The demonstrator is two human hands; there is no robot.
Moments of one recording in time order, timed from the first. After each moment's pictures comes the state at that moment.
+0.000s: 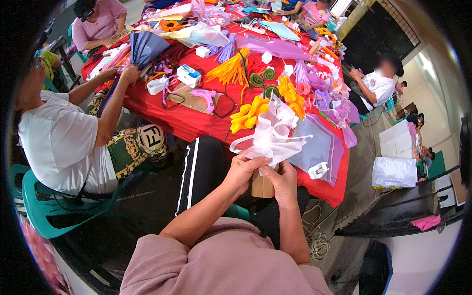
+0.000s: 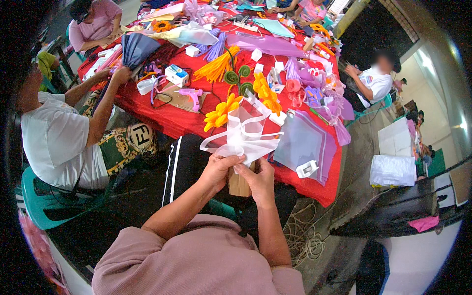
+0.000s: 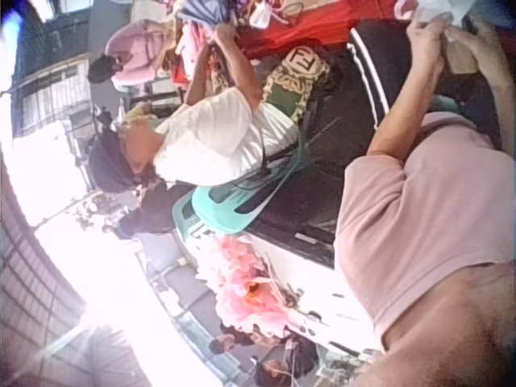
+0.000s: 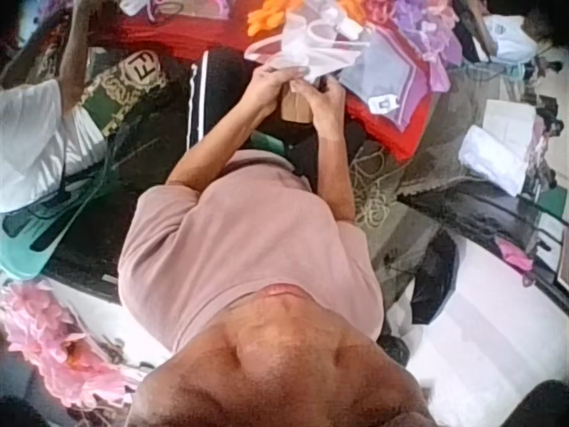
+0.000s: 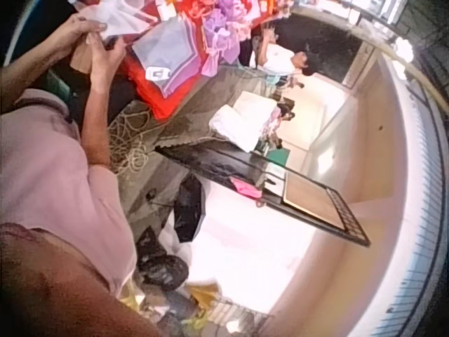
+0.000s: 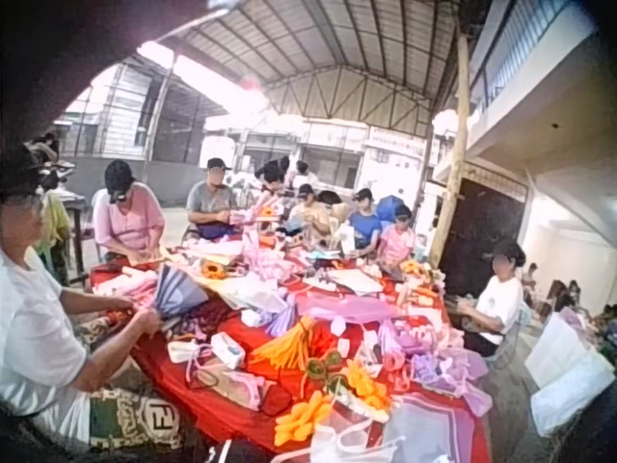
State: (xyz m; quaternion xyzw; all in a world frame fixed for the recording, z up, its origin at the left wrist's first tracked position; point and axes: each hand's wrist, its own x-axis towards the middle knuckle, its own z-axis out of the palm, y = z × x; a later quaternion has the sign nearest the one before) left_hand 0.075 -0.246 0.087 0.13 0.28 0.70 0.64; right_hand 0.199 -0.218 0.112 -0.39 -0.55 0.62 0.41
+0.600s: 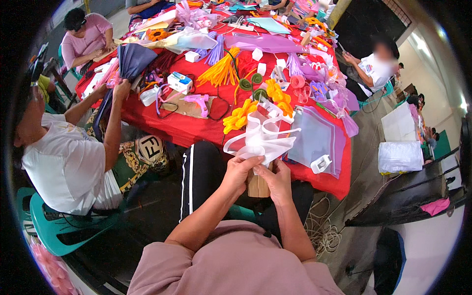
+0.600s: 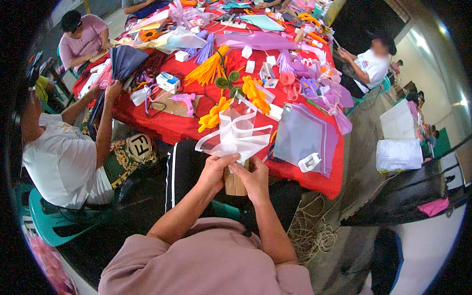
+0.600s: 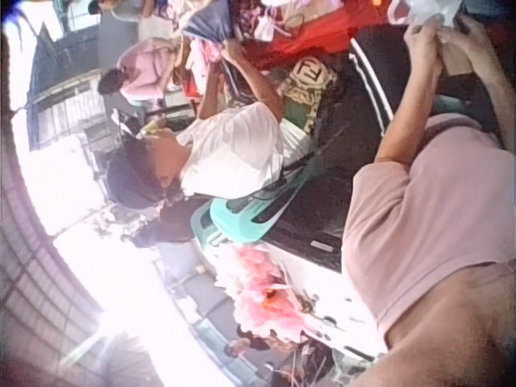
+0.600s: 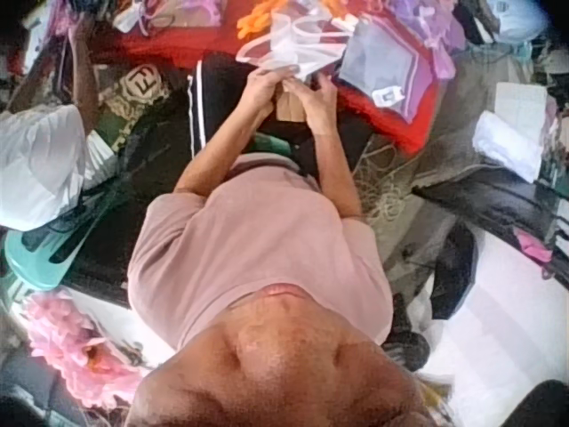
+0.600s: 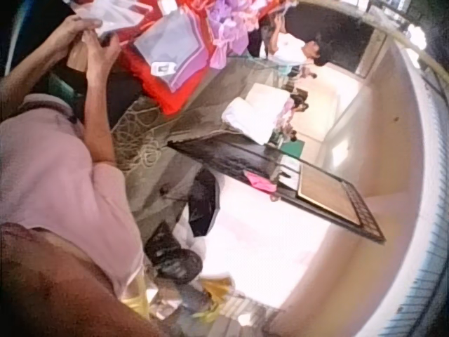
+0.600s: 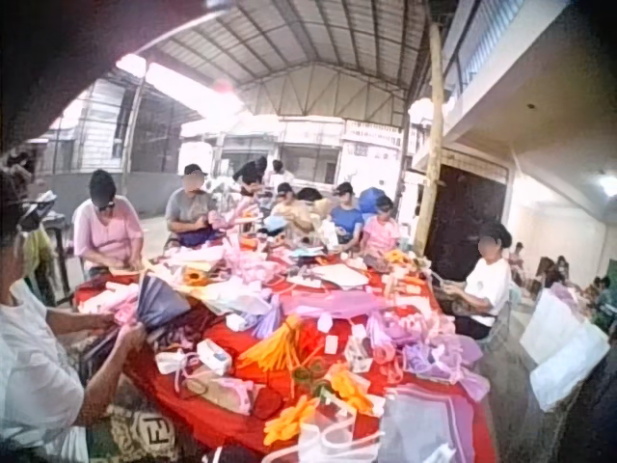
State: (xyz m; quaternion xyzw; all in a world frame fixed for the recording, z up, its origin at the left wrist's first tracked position) left_hand 0.073 -0.237 0.072 0.11 0.33 0.68 0.65; right_hand 0.193 -0.218 0.098 -0.42 -0.52 0.62 0.41
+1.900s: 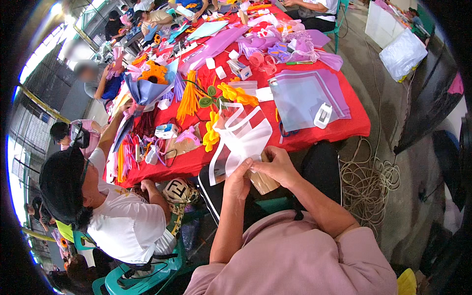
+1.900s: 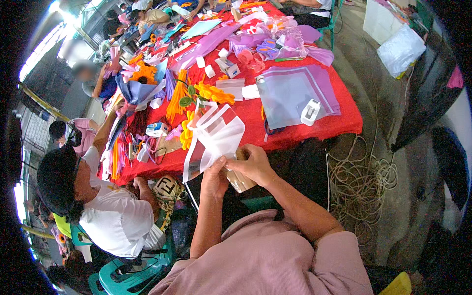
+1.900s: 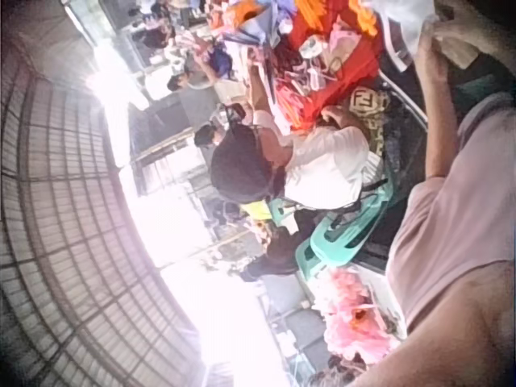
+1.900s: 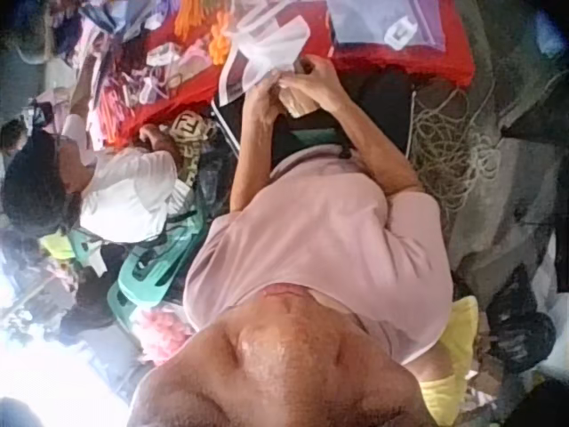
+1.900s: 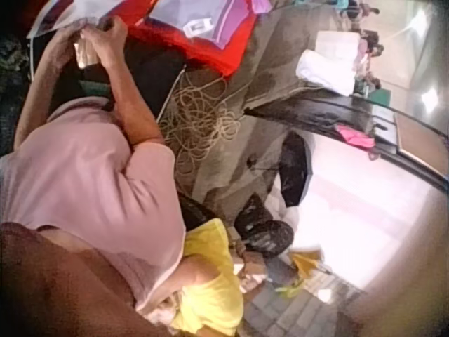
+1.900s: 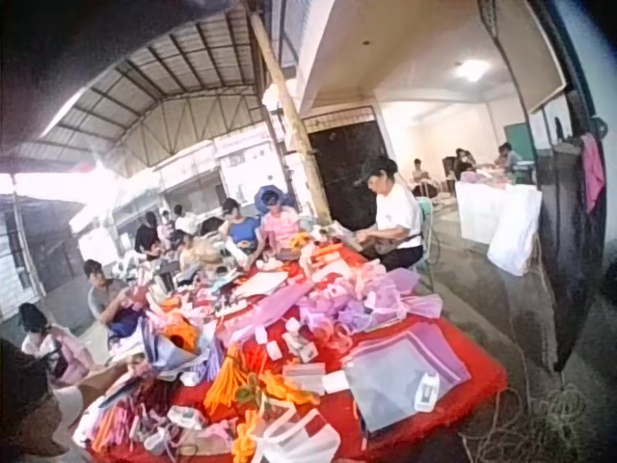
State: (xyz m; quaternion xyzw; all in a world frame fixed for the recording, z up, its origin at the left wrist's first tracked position) left_hand 0.080 -0.249 0.089 0.25 0.39 0.60 0.66; right_hand 0.218 -0.222 0.079 -0.44 -0.50 0.58 0.46
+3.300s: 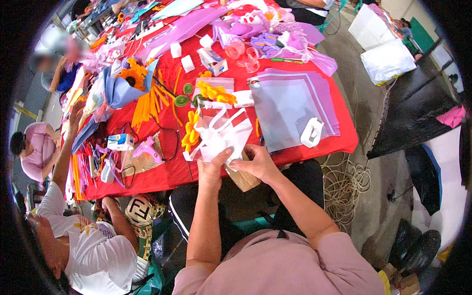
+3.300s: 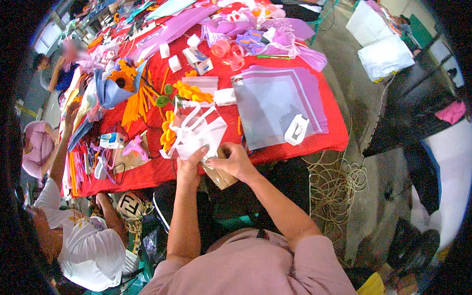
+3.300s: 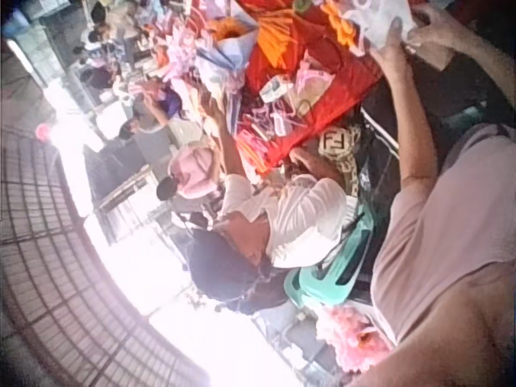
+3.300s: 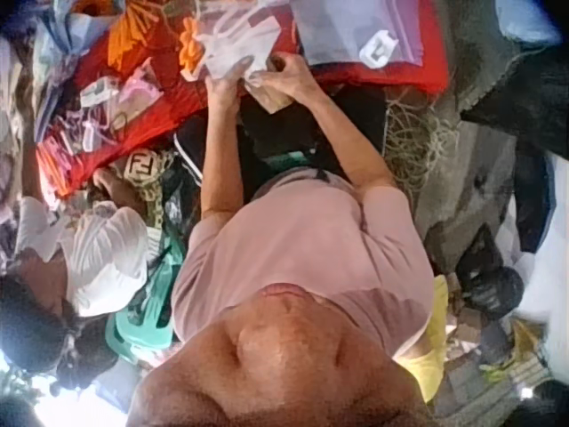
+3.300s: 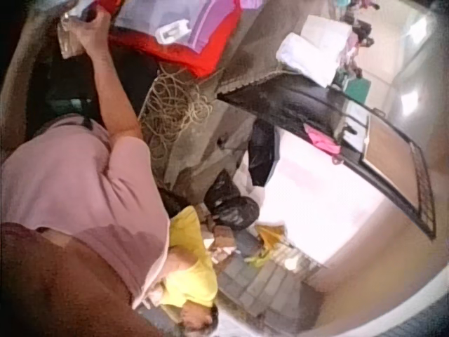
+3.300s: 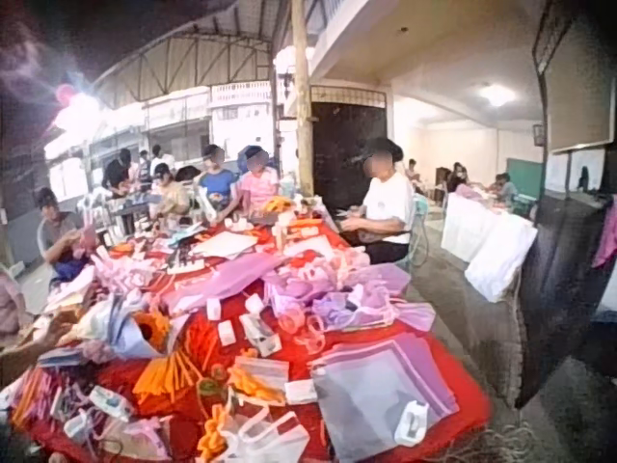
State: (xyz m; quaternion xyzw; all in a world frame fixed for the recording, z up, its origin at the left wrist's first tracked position) left_hand 0.070 -0.112 0.030 0.30 0.48 0.58 0.59; right_hand 0.223 -0.107 0.017 -0.47 -0.50 0.62 0.39
